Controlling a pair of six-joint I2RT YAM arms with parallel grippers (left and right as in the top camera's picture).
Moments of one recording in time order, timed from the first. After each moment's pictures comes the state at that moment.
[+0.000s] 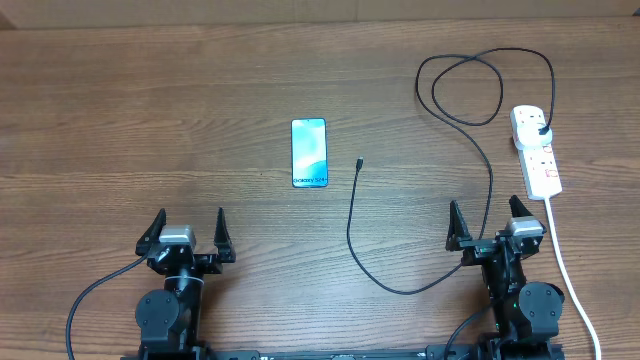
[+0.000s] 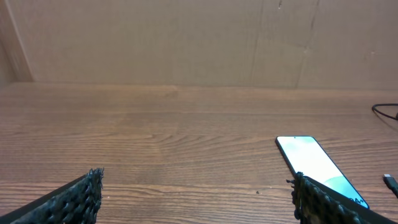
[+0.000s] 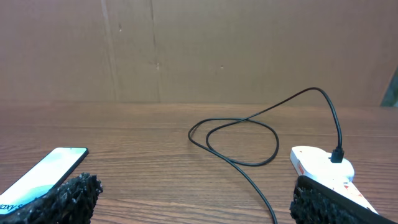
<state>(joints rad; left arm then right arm) 0.00 0.01 0.01 -0.08 0.00 -0.04 0.03 0.01 0.02 -0.03 -0.06 0.02</state>
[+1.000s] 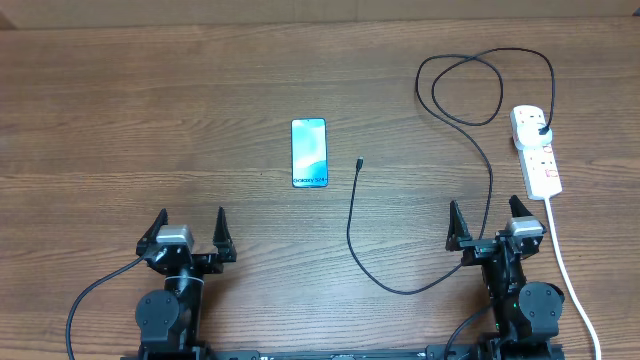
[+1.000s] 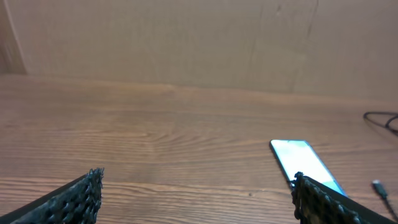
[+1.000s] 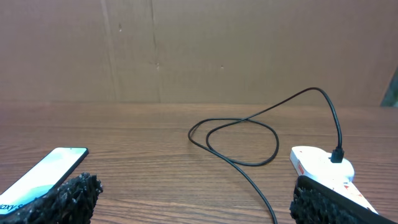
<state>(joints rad) 0.00 0.01 0.01 -0.07 0.01 -0.10 0.03 0.01 0.02 -0.03 -0.06 0.02</state>
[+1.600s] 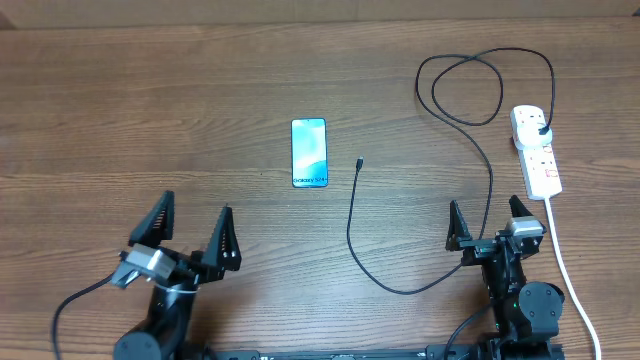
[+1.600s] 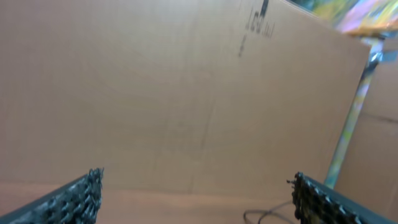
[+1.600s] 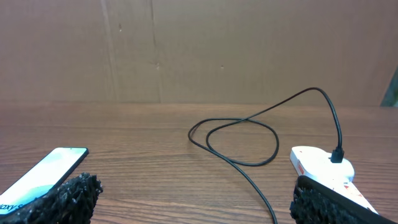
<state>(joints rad) 0.00 0.01 0.13 0.25 0.26 -0.38 0.03 0.01 0.02 -0.03 -0.06 0.02</state>
